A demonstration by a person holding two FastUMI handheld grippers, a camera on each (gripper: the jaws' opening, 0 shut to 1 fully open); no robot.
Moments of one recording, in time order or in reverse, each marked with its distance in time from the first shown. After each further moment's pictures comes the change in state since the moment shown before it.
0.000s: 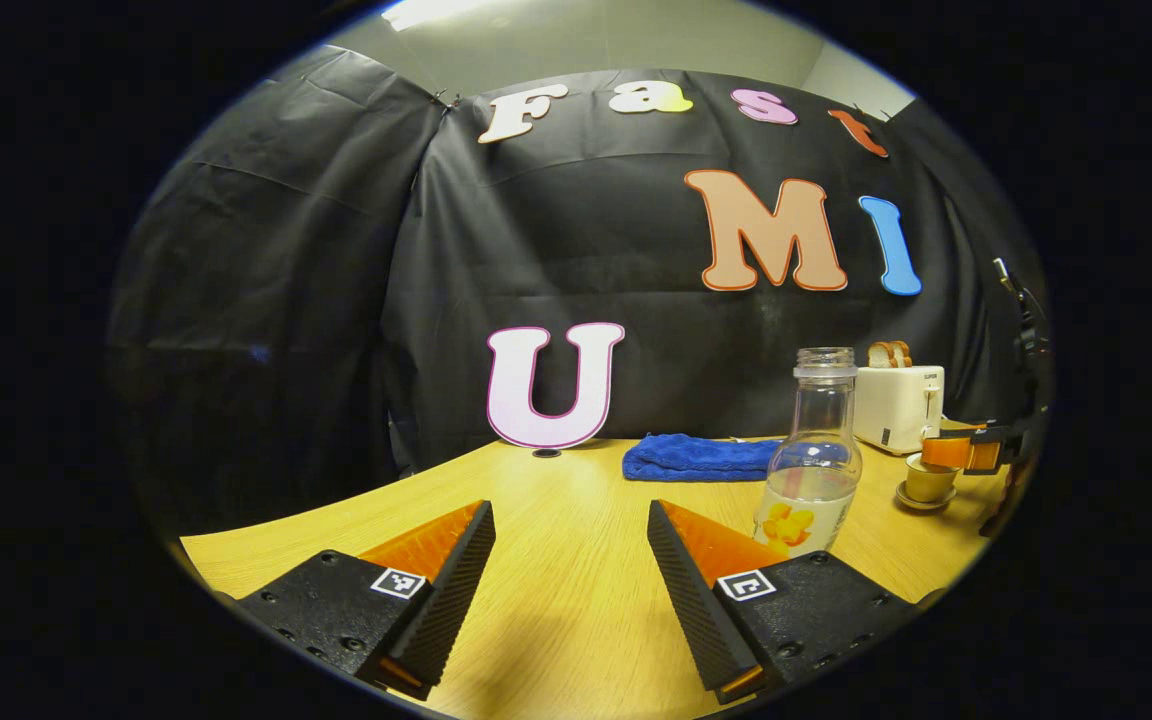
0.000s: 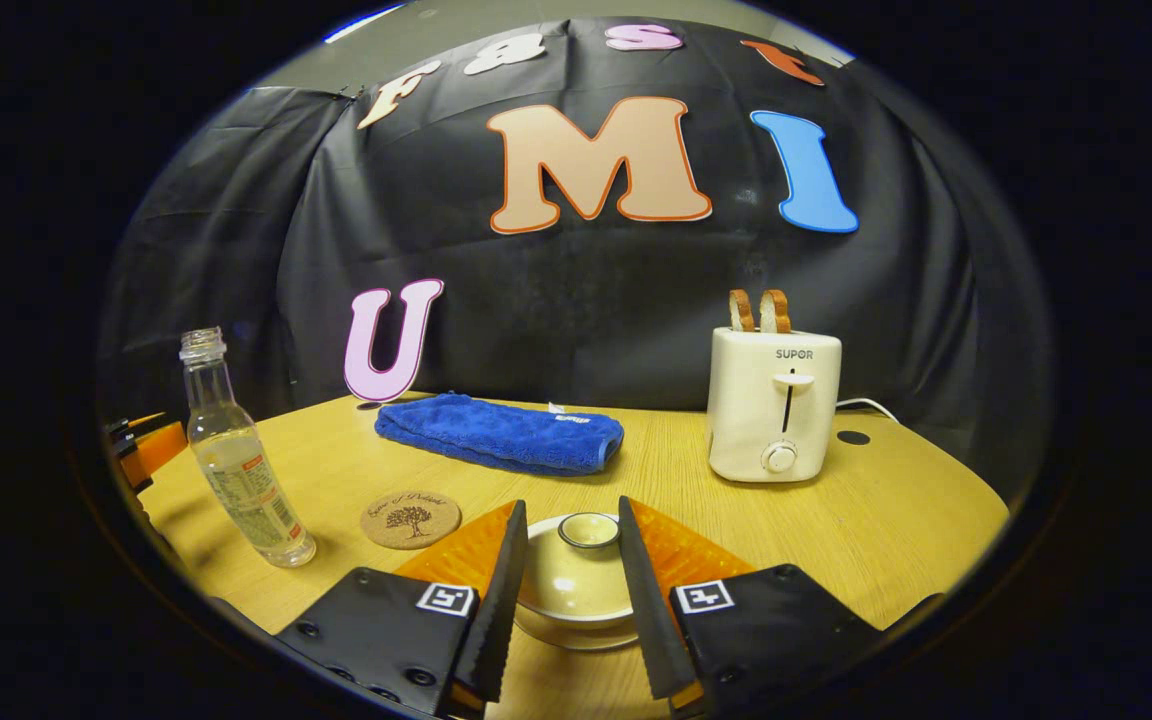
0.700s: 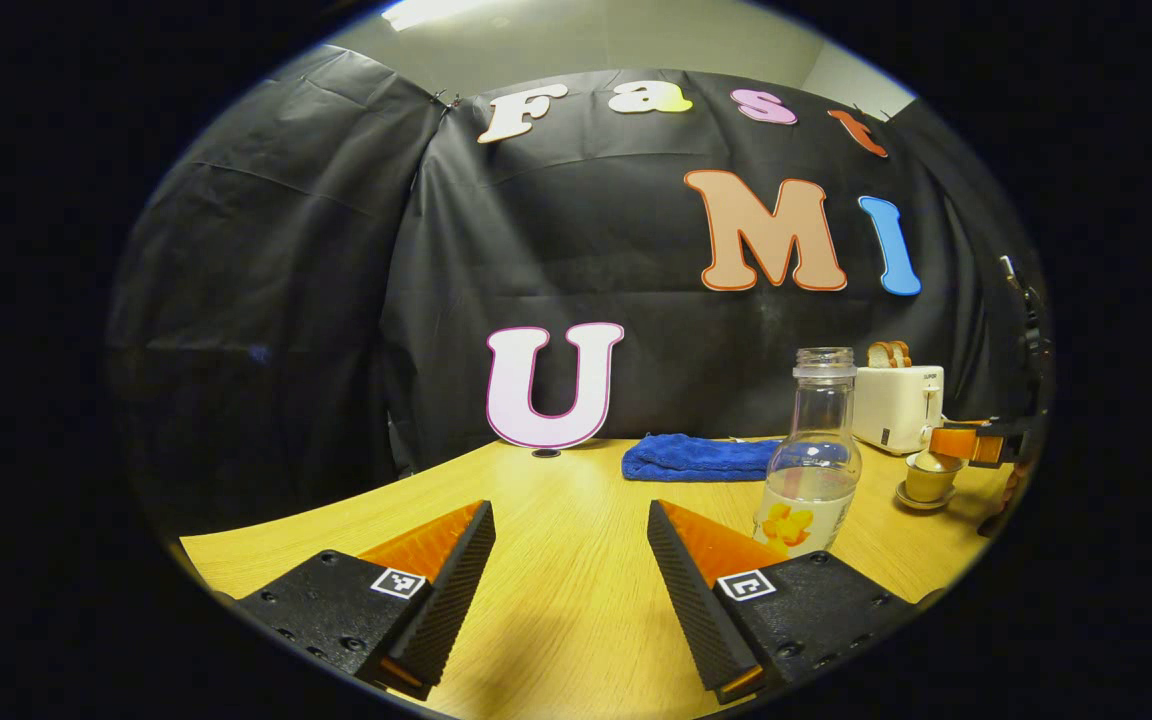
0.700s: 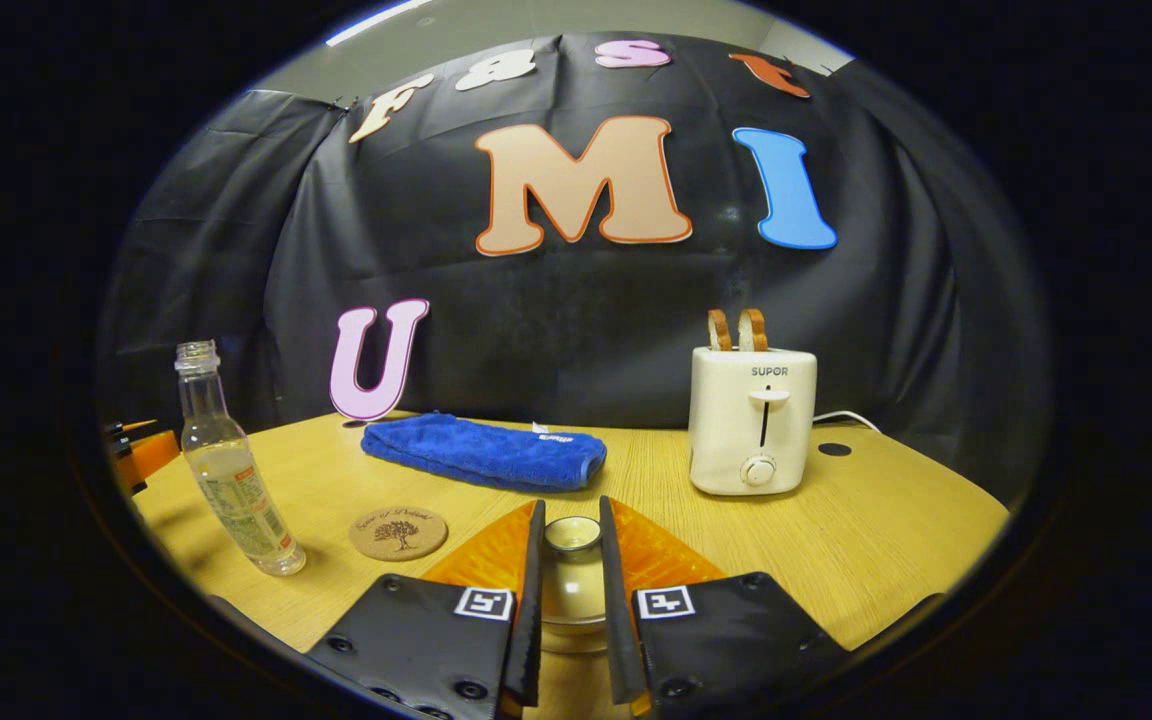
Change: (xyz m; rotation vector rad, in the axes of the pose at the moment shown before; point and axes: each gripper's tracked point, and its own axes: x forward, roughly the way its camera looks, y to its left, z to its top) left arm -0.001 0.000 0.000 0.001 0.001 0.000; right arm -0.010 -0.009 0.015 0.008 -0.105 -0.044
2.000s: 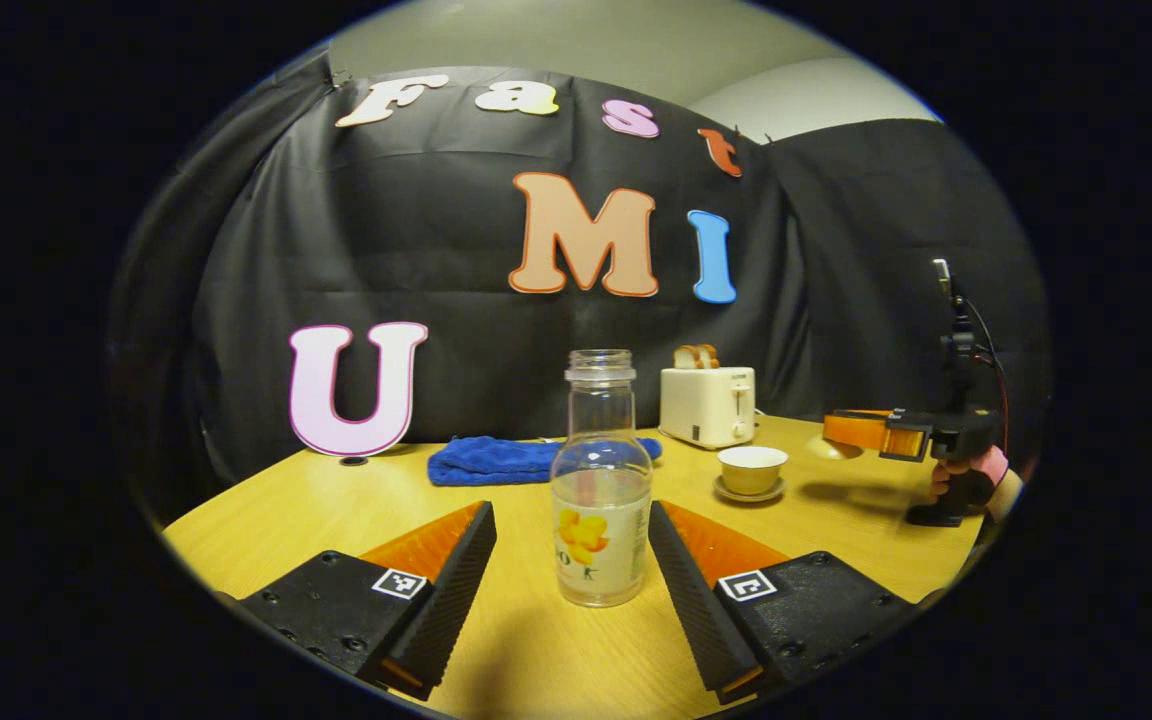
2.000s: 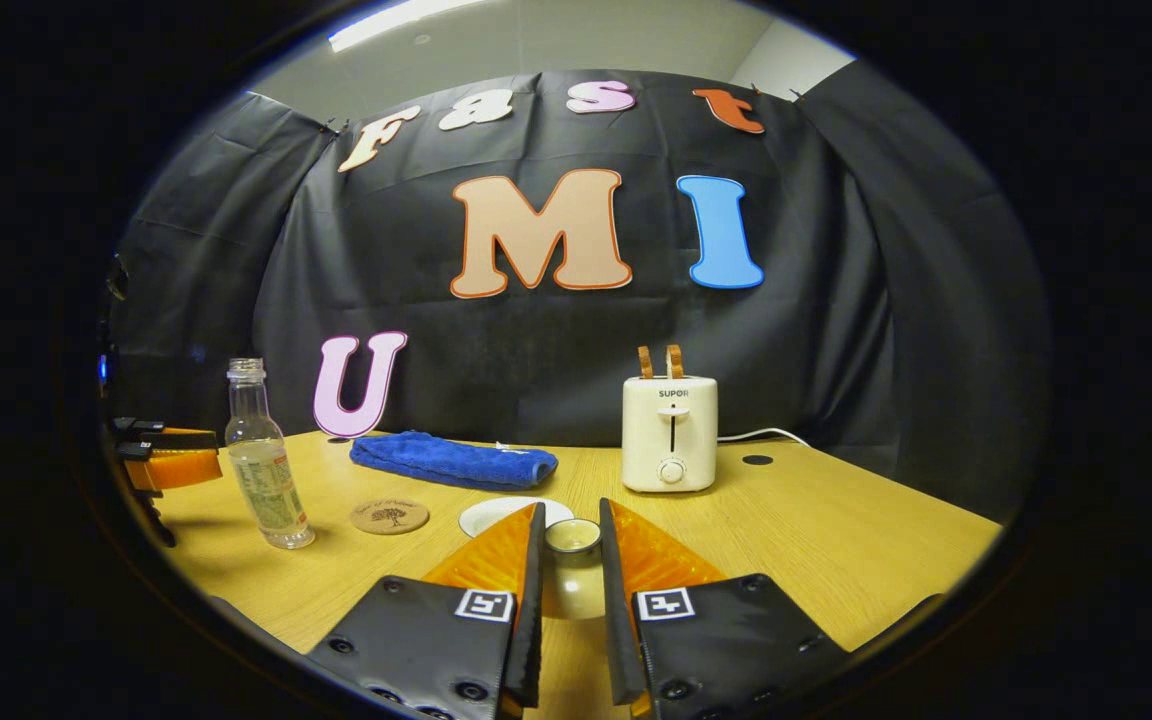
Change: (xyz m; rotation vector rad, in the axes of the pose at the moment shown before) left arm -0.023 -0.122 0.003 -0.017 -0.013 -0.609; right arm -0.095 -0.043 0.007 0.000 -0.079 -0.116
